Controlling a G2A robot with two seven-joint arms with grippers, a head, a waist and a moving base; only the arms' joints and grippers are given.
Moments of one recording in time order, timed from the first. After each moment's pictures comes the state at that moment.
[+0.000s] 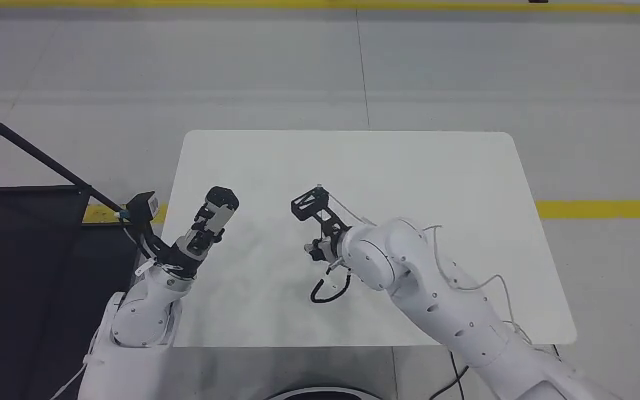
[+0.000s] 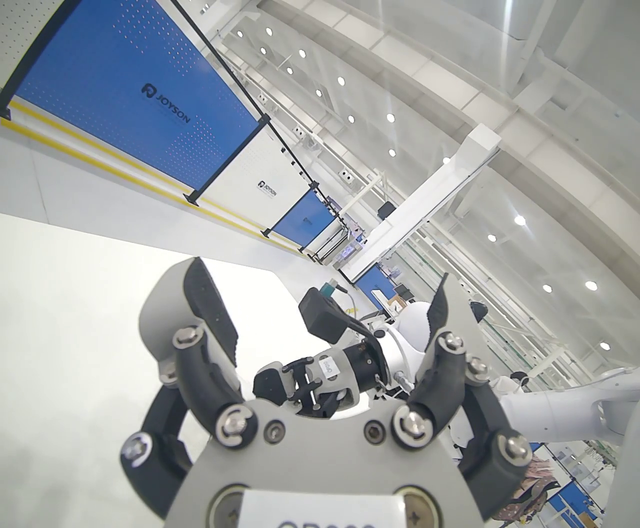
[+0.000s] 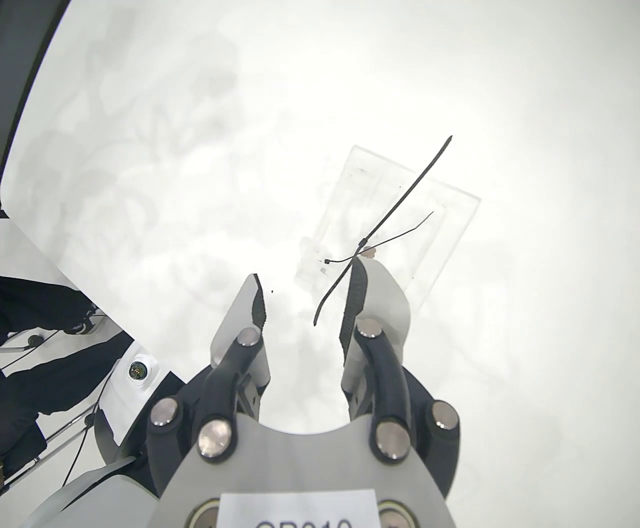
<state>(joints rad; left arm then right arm) 1.49 -1.29 -1.65 -1.78 0.12 -0.70 -0.37 -0.73 -1.32 0.73 -1.67 -0.90 0.21 1.19</state>
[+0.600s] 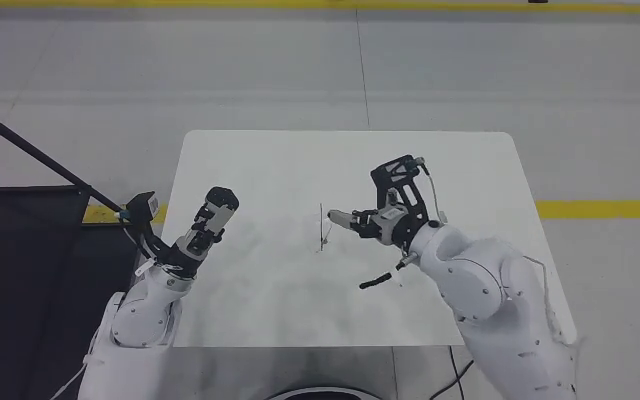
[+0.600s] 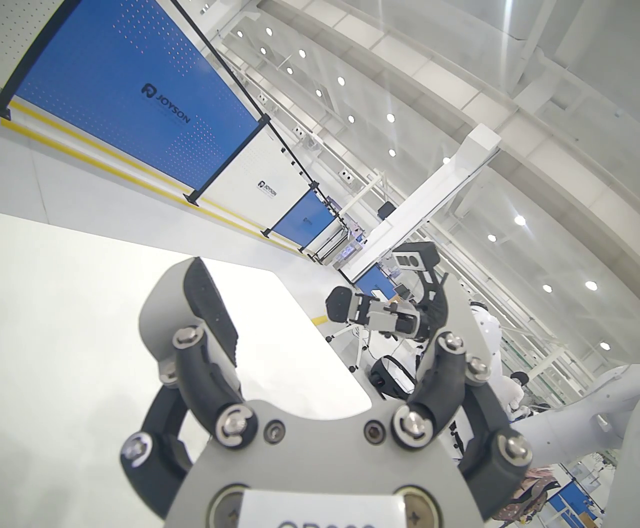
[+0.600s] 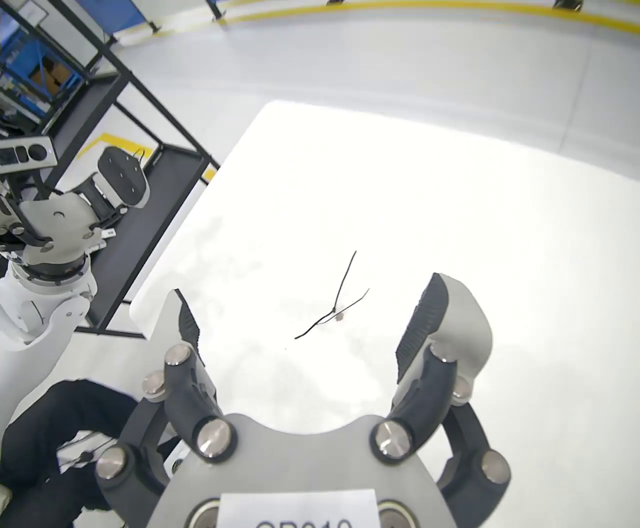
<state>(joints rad) 1.49 -1.29 -1.65 -1.78 0.12 -0.70 -0.37 -1.10 -1.24 1.20 -2.07 -0.85 0.05 0.89</state>
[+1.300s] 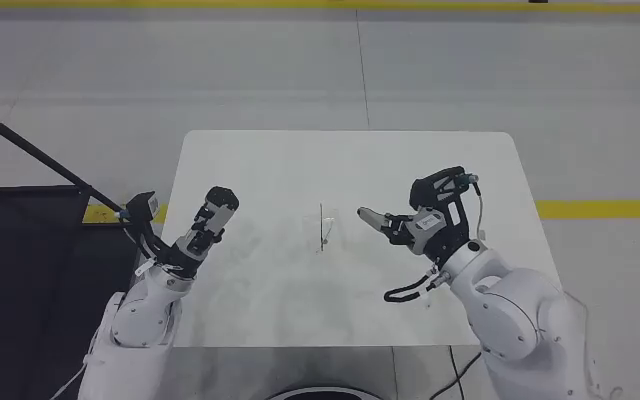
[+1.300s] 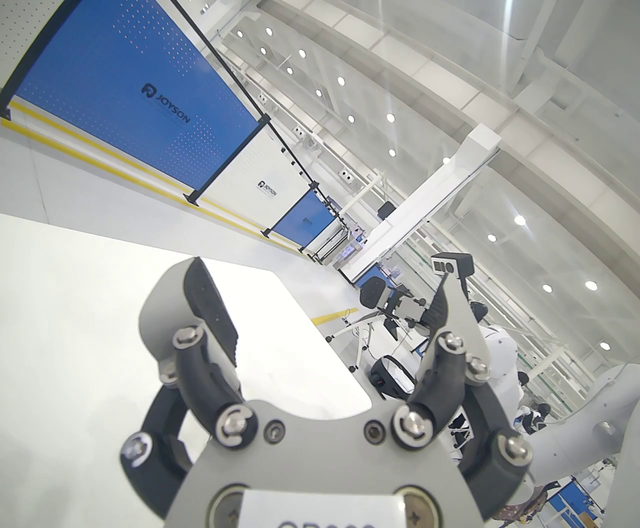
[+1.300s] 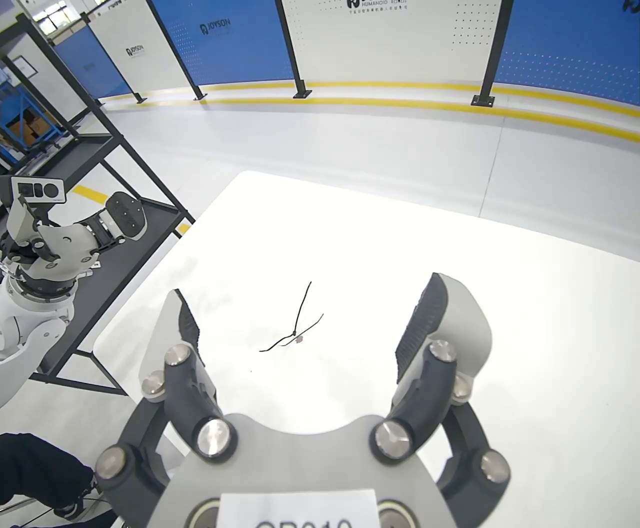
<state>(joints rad) 1.49 -1.29 -1.65 -1.78 0.12 -0.70 -0.37 -1.25 -1.22 1.31 -2.20 -0.94 0.00 0.78</state>
